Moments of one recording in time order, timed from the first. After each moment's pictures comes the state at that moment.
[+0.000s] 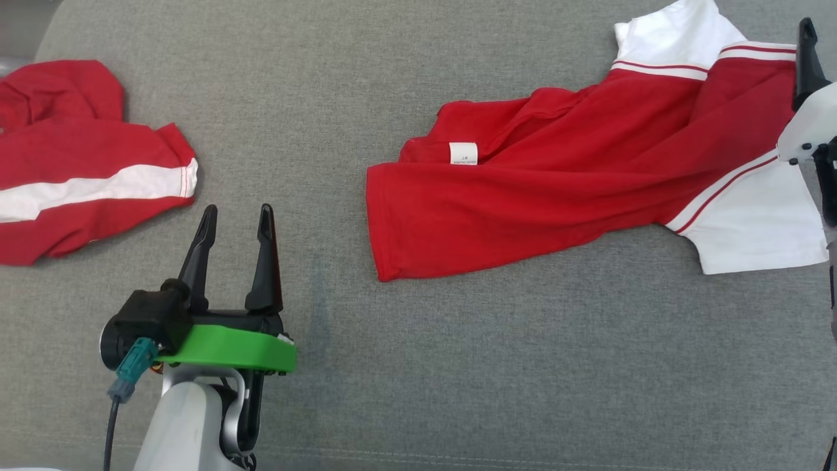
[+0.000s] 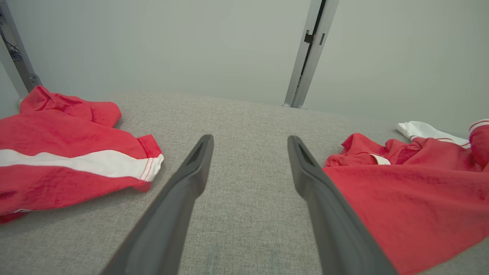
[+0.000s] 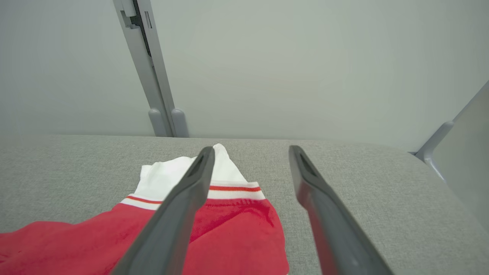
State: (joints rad) left arm -0.24 0.05 -0.13 0.18 -0.30 -0.08 -0.26; right arm -0.77 -0.31 -0.17 0.55 0.11 0.13 0.08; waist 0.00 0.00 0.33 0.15
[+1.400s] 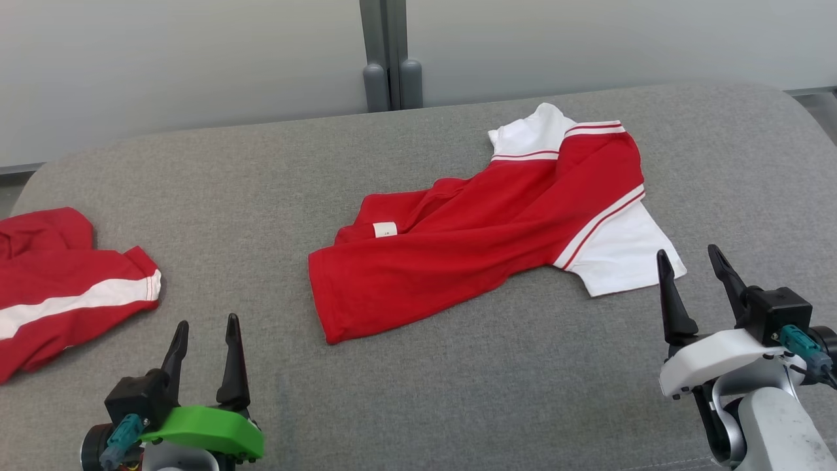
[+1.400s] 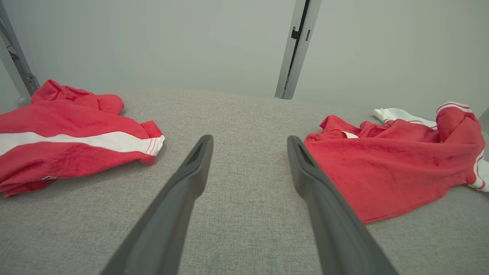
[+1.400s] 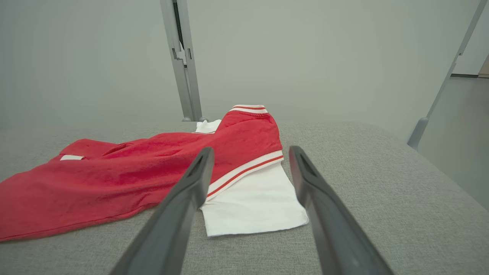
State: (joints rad) left arm -0.08 0.05 0.01 0.35 -0.25 -0.11 -0.26; right arm -0.15 -0.14 -0.02 0.27 0.14 0.13 -0.20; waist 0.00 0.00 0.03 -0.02
